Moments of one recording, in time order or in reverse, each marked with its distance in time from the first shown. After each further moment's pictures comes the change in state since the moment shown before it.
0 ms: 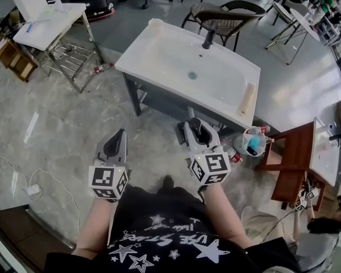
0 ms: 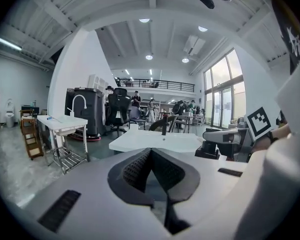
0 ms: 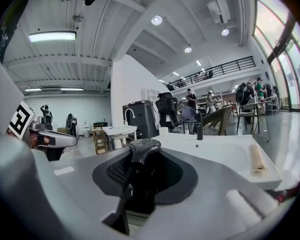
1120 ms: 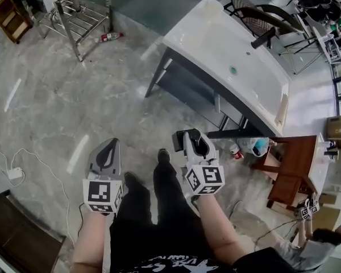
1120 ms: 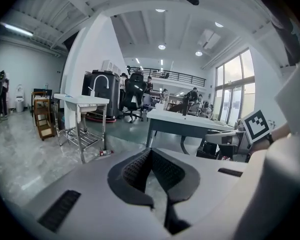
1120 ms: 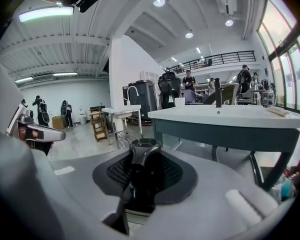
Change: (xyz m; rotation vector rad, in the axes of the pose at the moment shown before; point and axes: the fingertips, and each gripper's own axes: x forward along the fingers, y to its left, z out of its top) left arm -0.062 0.169 -0.139 -0.099 0.111 0.066; right arm 0.084 0.135 -0.144 0.006 0.171 -0.058
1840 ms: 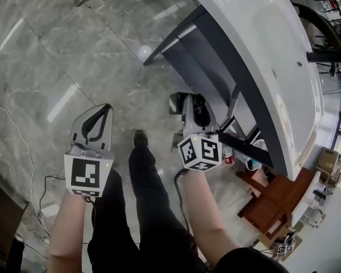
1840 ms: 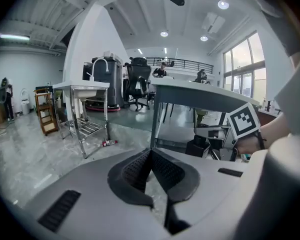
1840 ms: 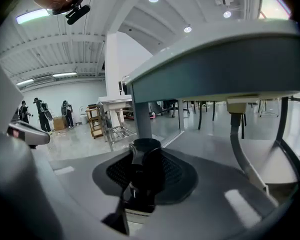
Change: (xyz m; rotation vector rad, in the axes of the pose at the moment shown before) left arm 0.154 0.011 -0.099 0.036 0.084 0.095; right arm 0.180 -0.090 -0.099 0.020 -0.018 0.046
